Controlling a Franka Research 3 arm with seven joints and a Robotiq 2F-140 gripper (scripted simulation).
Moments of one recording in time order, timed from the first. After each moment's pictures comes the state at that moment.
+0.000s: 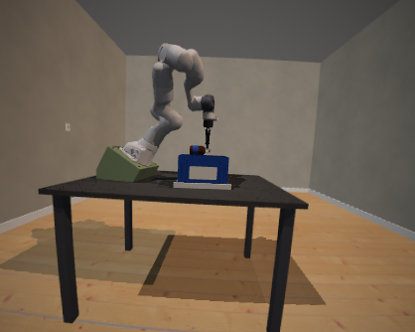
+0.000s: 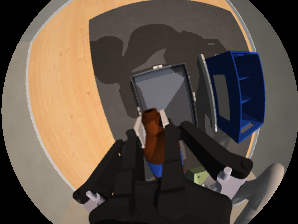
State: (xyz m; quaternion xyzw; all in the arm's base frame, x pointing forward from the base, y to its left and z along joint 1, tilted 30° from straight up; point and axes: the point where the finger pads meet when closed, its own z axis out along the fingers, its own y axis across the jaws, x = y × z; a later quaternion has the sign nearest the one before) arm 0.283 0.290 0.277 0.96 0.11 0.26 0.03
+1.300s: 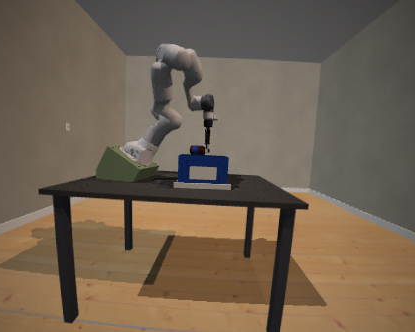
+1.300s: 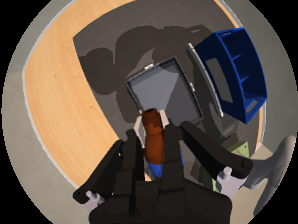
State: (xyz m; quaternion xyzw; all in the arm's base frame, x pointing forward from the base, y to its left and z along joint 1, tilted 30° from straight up) arm 0.283 0.290 0.277 0.97 0.00 0.26 0.00
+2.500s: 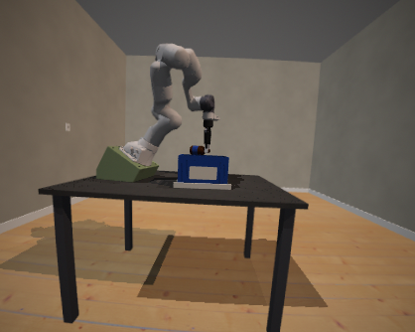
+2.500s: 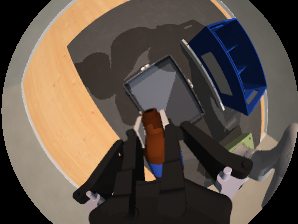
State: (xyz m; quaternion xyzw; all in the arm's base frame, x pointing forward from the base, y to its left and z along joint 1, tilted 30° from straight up) arm 0.283 0.289 0.277 0.96 -0.05 0.26 -0.01
